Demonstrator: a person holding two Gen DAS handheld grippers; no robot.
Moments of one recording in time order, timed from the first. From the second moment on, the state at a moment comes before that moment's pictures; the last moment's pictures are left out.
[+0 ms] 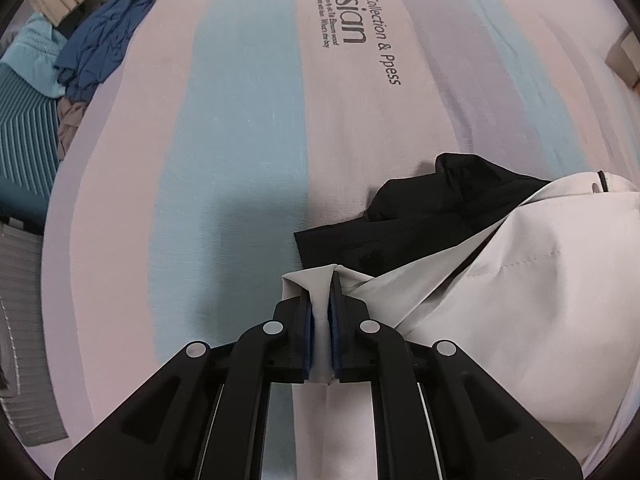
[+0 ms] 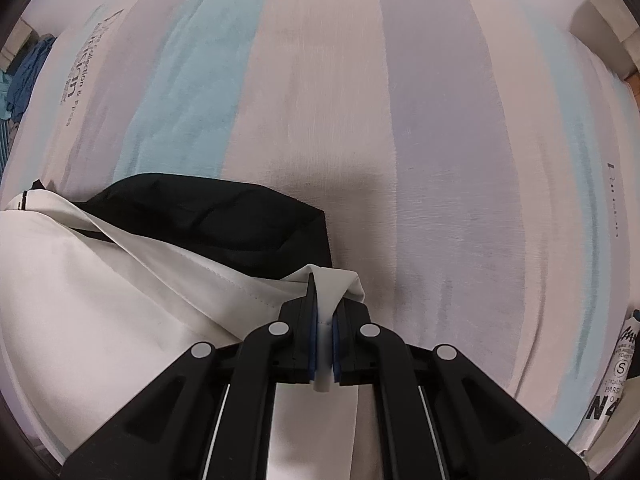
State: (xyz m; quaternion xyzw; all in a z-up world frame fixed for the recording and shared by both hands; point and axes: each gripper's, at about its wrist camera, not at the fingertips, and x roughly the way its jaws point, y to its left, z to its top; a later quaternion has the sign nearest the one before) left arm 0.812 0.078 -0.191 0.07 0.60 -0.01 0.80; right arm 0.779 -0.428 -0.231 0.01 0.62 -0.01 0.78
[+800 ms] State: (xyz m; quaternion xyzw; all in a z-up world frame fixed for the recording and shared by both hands) left arm 0.813 0.086 -0.177 0.05 0.55 0.03 0.83; right arm 0.775 -0.441 -0.216 0.05 0.57 -0.02 0.82
